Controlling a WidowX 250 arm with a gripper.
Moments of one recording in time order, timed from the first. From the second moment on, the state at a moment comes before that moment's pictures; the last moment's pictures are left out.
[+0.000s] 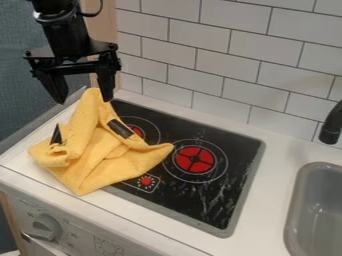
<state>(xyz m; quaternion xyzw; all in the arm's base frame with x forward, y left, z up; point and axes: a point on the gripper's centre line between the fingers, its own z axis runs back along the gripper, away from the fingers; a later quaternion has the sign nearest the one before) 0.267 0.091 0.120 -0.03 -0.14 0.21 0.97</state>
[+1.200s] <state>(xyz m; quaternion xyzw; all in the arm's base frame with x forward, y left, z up) 0.279 0.104 0.023 0.02 -0.05 0.30 0.95</state>
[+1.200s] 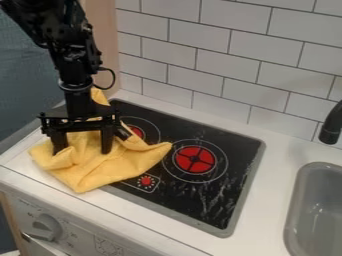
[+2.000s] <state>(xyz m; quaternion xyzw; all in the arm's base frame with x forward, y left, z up) 0.335 0.053 0.030 -0.04 -0.02 0.26 0.97</state>
